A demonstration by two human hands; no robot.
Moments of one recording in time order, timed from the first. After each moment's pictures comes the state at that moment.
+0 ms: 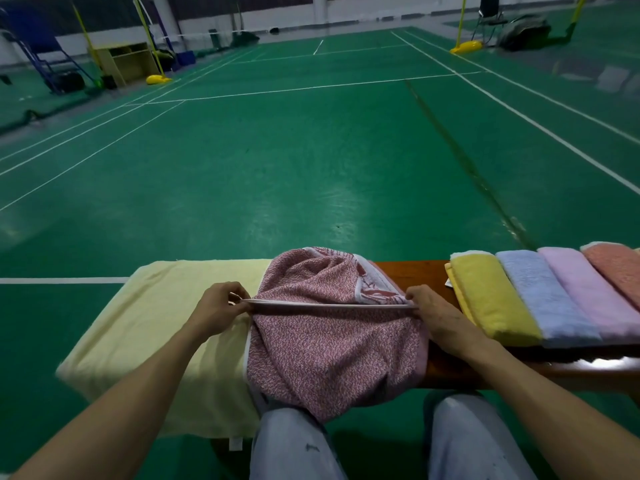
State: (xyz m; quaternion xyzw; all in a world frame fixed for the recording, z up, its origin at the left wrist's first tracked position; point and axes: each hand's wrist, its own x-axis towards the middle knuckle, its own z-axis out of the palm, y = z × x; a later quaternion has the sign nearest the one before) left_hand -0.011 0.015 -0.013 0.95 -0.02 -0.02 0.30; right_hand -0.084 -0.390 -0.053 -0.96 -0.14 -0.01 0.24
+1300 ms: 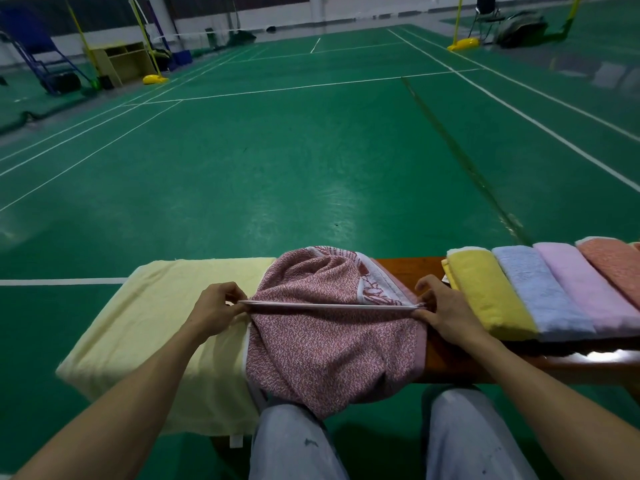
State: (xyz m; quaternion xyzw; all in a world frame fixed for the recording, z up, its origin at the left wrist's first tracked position) left_hand -0.016 0.016 -0.014 0.95 0.00 -0.03 0.32; right_hand -0.083 -0.389 -0.043 -0.94 0.02 -0.02 0.35
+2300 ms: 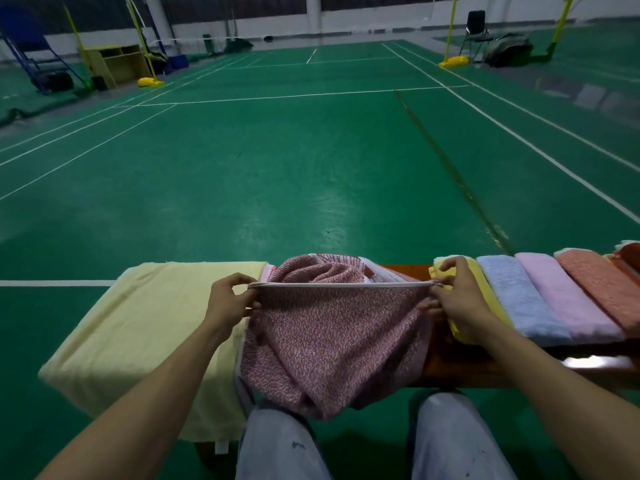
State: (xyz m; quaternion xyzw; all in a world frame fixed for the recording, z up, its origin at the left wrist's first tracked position) left_hand -0.020 -0.035 -0.011 0.81 0.08 0.02 0.58; right_hand -0.080 -0.405 -0.003 -0.76 0.18 -0.07 0.62
